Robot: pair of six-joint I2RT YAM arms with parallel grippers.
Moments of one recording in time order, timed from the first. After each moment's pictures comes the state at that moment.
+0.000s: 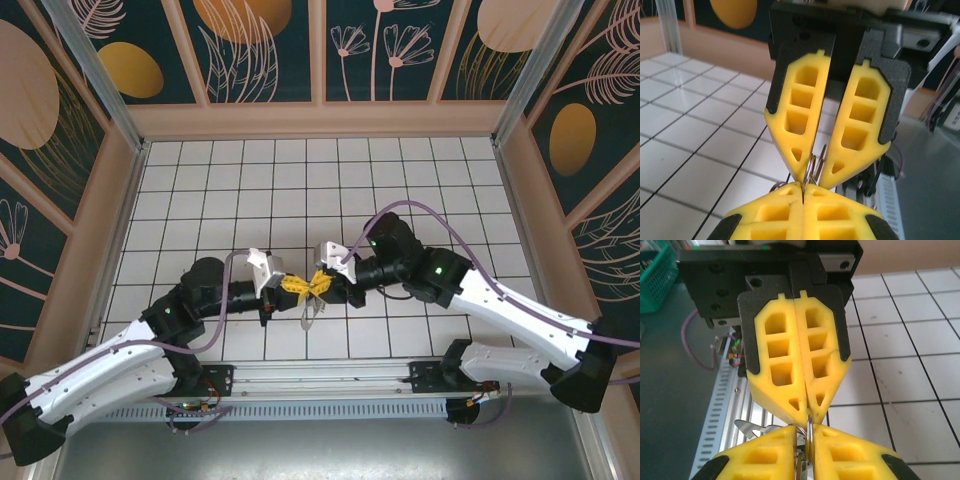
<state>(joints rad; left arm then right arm) -0.91 0.69 0.51 0.04 0.47 -0.16 0.97 1.05 0.96 -0.45 -0.60 -0.28</state>
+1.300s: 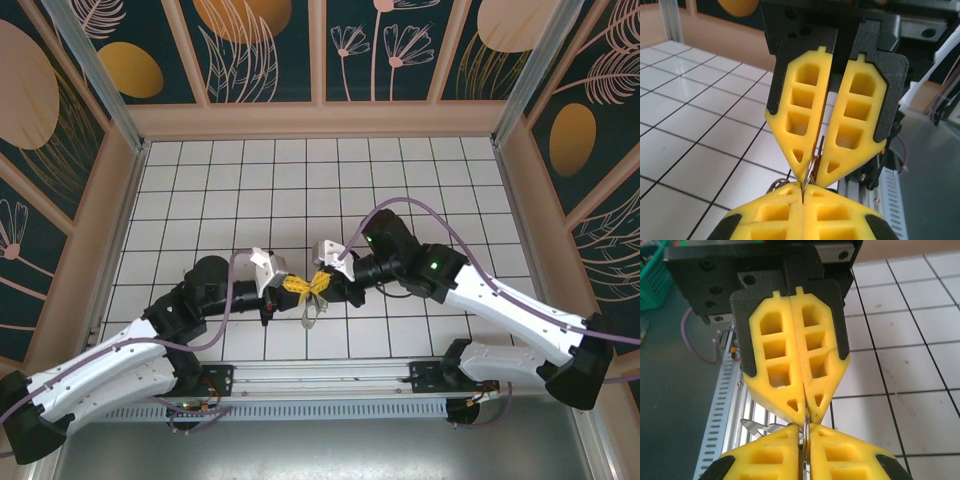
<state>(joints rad) -0.91 0.72 0.53 0.00 0.47 -0.15 0.95 1.09 0.98 -0.48 -0.62 -0.28</state>
